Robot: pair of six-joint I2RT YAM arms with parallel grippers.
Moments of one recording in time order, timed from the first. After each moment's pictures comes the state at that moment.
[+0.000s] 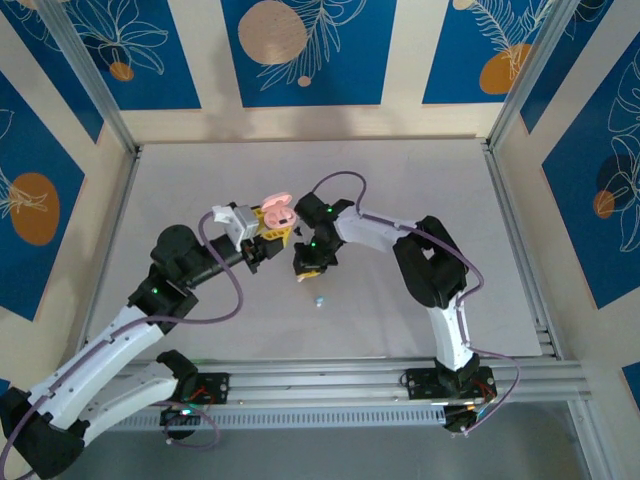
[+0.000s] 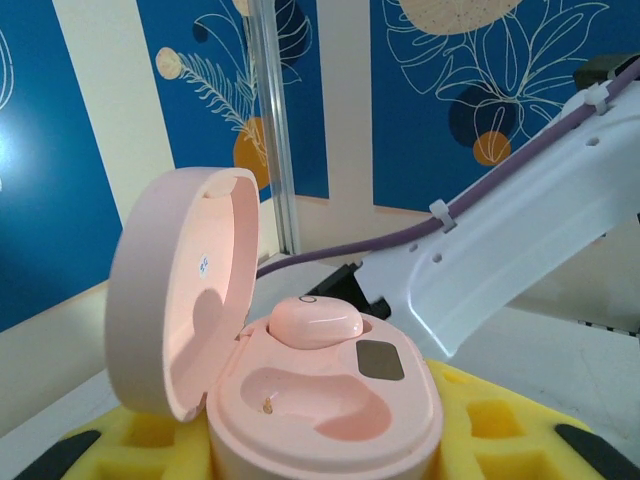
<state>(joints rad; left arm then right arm) -0.65 0.83 0.75 0.14 0.34 0.06 0.73 2.06 1.51 -0.82 -0.40 0.50</state>
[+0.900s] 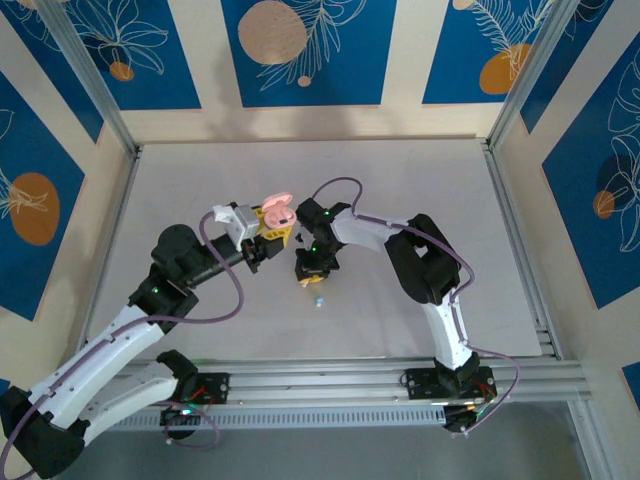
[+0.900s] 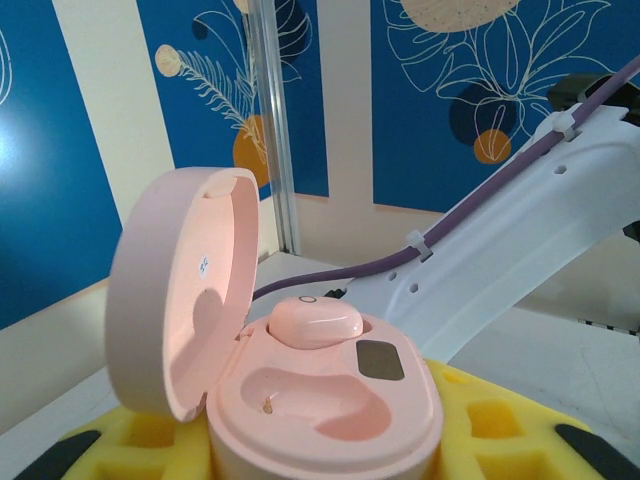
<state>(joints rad) -0.65 0.83 0.75 0.14 0.34 0.06 0.73 2.12 1.51 -0.84 -0.42 0.48</state>
